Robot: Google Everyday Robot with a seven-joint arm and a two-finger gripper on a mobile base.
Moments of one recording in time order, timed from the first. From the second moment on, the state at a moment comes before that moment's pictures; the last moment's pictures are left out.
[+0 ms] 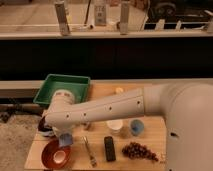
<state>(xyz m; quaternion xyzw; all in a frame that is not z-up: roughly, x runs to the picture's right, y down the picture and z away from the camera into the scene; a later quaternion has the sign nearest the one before) -0.197 0.189 0.700 -0.11 -0.28 -0.73 0.62</state>
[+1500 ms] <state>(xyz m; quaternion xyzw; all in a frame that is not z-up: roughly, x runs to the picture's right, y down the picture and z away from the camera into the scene) -0.244 0.265 0.704 -0.06 -0.36 -0.79 0.50</state>
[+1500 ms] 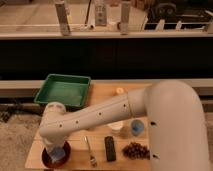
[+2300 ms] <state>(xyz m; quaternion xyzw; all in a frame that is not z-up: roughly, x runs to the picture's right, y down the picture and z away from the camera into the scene) -0.246 0.259 0.720 -0.04 -0.36 -0.79 0.50</state>
